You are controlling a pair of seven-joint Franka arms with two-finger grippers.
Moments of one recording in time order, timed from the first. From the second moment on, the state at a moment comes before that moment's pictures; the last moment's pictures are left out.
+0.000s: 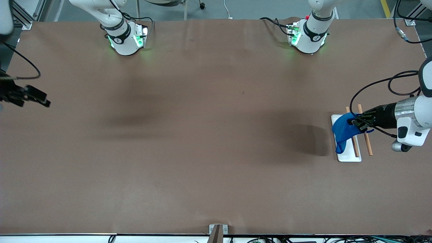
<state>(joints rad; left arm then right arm) 0.47 0.36 -0.52 -1.51 -0.08 1.60 -0.67 -0.04 -0.05 -0.12 -1.70 0.04 1.64 -0.04</state>
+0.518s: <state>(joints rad) 0.47 0.36 -0.51 -1.55 0.03 1.60 -0.67 -0.04 -0.05 -0.13 -1.50 0.00 1.49 0.01</state>
